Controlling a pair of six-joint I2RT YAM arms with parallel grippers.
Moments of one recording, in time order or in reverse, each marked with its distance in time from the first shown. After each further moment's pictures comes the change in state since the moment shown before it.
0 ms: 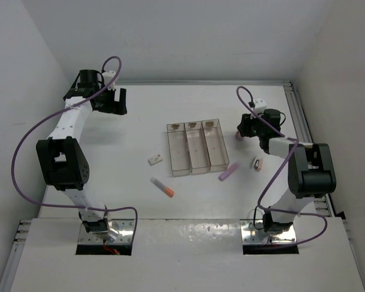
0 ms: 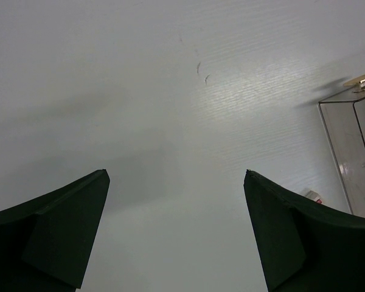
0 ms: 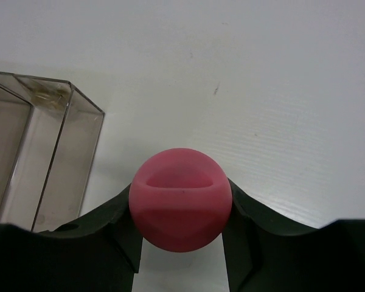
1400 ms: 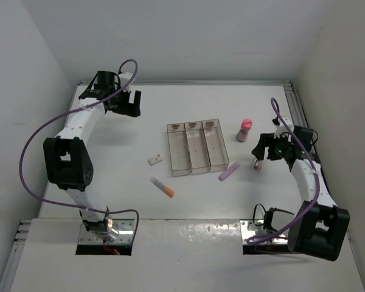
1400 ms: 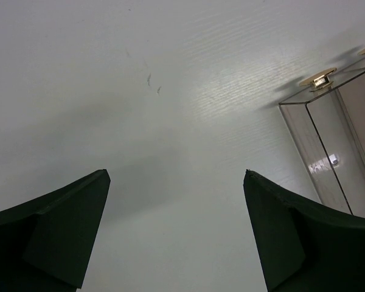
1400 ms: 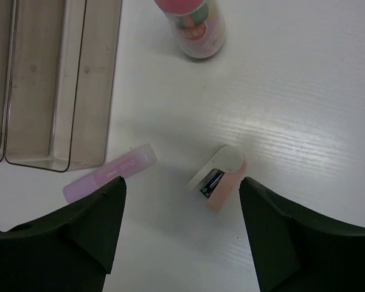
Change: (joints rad) left arm -0.128 0.000 -0.027 0.041 -0.029 -0.033; right arm -0.266 -0.541 -0.103 -0.754 -0.220 -0.111
